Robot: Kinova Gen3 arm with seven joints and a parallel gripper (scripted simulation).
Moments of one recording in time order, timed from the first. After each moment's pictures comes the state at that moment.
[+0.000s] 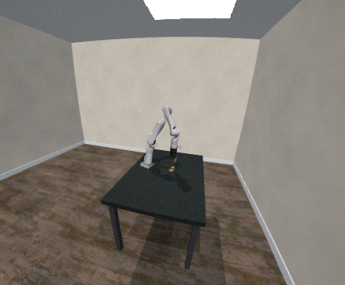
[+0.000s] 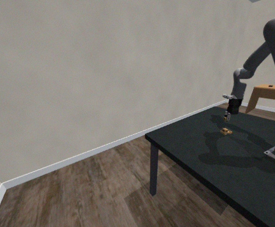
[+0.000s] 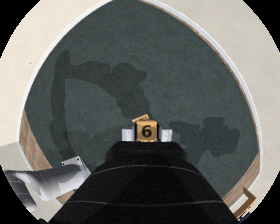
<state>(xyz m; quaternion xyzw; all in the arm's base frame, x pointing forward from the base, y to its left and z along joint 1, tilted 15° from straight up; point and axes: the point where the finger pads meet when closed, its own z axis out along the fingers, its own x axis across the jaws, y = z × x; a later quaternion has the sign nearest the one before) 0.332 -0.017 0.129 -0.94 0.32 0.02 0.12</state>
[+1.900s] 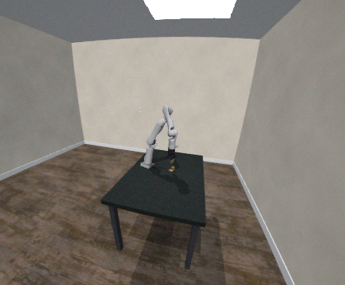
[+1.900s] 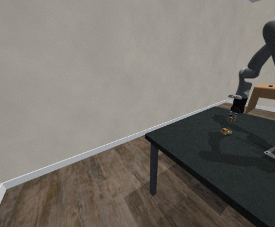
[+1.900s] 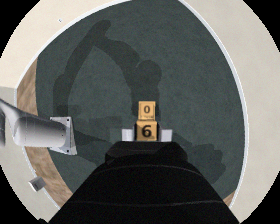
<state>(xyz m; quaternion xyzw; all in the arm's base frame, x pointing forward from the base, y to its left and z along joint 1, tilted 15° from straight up) 0.311 -0.049 0.123 -0.98 0.12 -0.01 0.13</state>
